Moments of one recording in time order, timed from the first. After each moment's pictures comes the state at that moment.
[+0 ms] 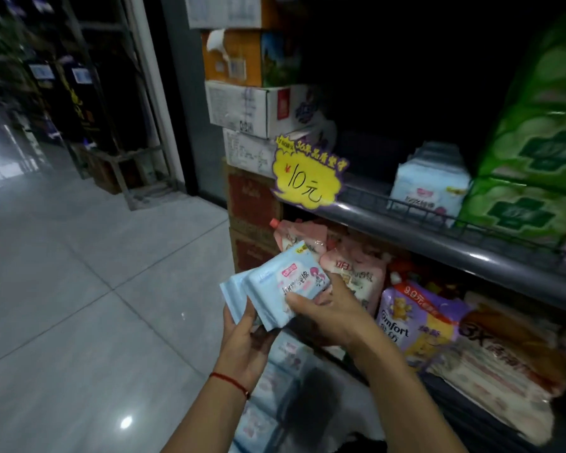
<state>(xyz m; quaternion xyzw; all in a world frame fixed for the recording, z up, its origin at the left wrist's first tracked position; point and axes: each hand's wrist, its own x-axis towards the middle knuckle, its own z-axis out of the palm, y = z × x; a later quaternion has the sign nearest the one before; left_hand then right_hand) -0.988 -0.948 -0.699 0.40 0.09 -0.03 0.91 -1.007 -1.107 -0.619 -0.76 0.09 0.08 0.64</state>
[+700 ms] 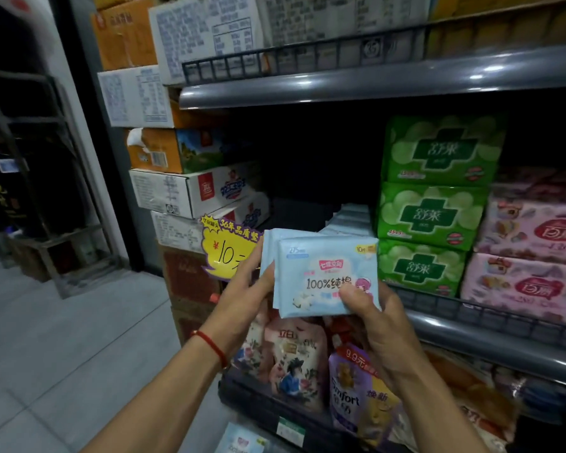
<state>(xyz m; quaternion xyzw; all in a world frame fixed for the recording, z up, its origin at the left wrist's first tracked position) -0.908 -1.057 -0.533 0.66 -0.27 -0.07 0.70 -1.025 -1.243 -0.535 -0.63 -0.01 -0.17 0.76</state>
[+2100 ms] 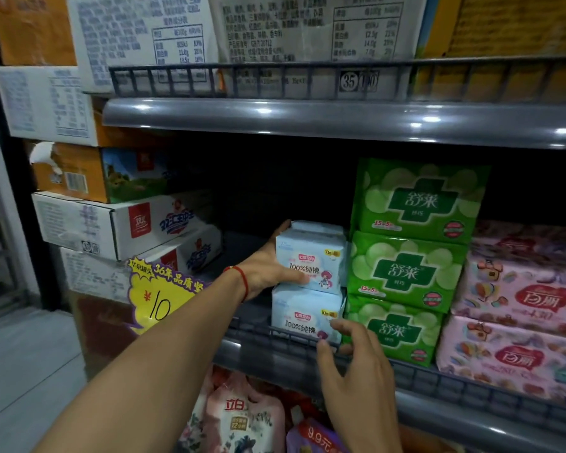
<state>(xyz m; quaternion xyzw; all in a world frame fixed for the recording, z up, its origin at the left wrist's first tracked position) -0.746 -1.201 -0.474 0.68 -0.38 -0.18 0.60 -0.960 -1.270 -0.552 -0.83 0.20 -0.39 0.35</state>
